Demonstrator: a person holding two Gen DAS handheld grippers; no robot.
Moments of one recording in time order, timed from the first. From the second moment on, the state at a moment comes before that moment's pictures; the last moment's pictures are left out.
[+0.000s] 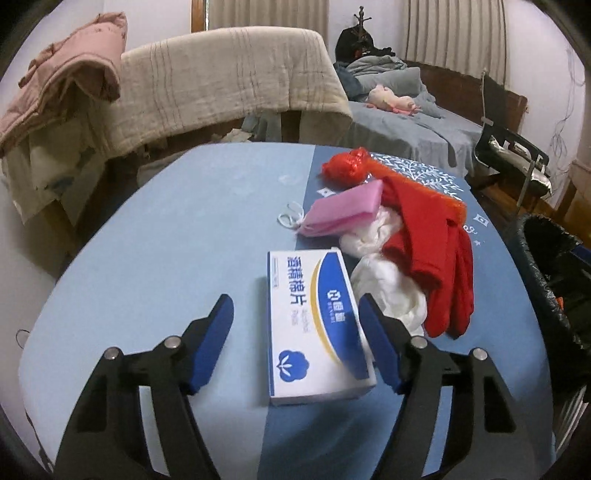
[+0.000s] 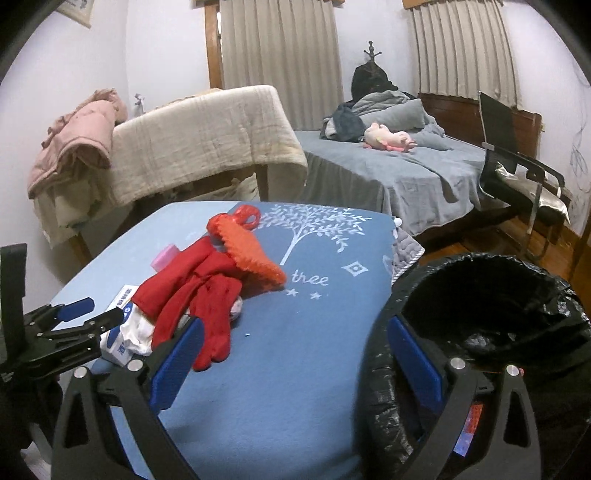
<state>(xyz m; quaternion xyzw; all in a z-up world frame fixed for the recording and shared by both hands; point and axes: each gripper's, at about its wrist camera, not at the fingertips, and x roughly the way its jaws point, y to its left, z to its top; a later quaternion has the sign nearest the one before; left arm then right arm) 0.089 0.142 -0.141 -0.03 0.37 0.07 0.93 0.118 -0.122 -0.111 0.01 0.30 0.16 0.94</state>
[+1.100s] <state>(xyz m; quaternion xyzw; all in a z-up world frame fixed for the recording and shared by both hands) 0.104 0.184 -0.121 -0.10 0.36 0.08 0.92 0.162 -0.060 -0.099 0.01 0.30 0.21 0.93</state>
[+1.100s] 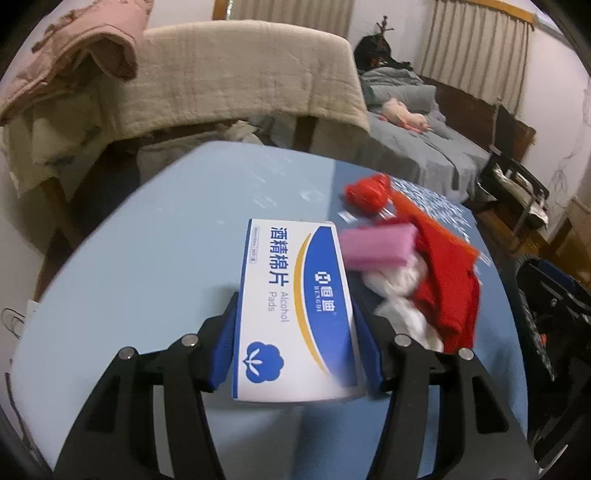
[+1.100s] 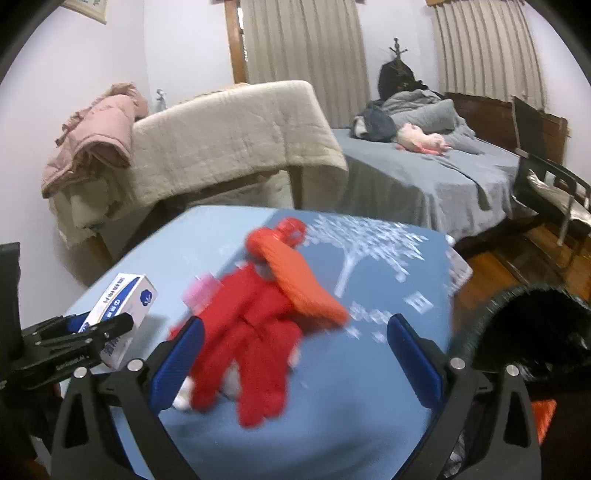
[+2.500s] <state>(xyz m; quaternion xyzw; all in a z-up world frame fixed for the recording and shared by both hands) 0.119 0.227 -0.093 -0.09 0.34 0.12 0.93 0.196 0.019 -0.090 -0.02 0.32 0.33 0.89</state>
